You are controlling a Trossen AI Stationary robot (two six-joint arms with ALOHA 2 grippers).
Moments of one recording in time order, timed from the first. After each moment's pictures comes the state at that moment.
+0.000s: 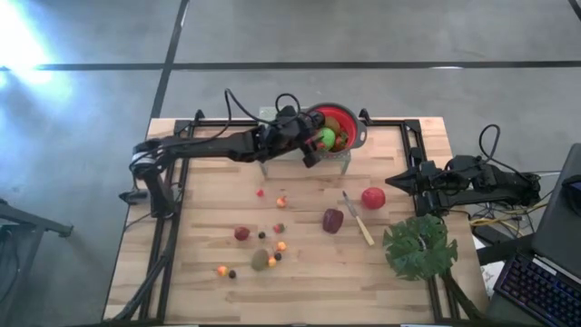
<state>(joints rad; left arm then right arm) 0.22 1.73 1.47 -0.04 -0.38 0.16 0.05 0.18 0.52 -0.52 0.10 0.07</state>
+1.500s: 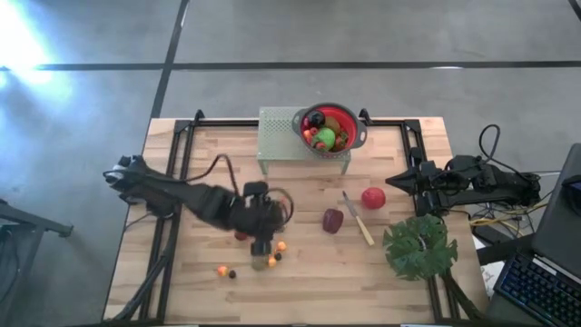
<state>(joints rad) -0.39 1.60 1.63 -1.02 -0.39 -0.34 0.05 0.18 0.52 -0.52 0.10 0.07</state>
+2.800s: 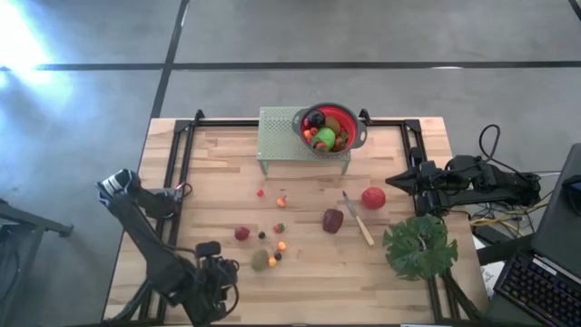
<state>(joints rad) -0.89 1.65 1.48 -1.16 -0.32 -1.08 0.05 0.18 0.52 -0.52 0.10 0.07</state>
